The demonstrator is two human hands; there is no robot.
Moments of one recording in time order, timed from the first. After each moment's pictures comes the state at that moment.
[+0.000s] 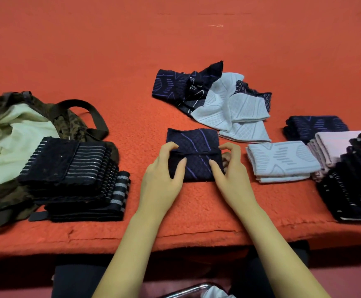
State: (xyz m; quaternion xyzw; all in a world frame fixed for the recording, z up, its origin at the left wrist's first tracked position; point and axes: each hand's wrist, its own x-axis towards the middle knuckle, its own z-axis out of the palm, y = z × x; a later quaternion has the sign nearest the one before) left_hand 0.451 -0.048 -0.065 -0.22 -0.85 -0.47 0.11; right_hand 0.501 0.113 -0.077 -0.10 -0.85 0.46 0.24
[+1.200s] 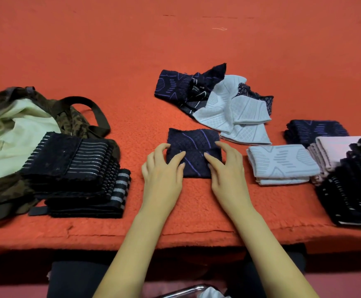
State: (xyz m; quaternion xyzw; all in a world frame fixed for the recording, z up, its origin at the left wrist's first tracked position) left_hand 0.446 -0.041 -0.082 -0.20 -0.93 -0.28 0.14; right_hand 0.495 0.109 -0.086 -0.06 -0.94 0.19 0.28
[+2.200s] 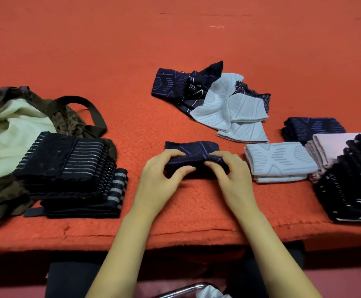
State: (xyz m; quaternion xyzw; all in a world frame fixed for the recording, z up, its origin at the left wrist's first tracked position) left_hand 0.450 -0.053 -0.062 -0.27 -0.80 -0.52 0.09; right_hand 0.506 0.113 -0.068 -0.09 -0.88 0.38 0.26
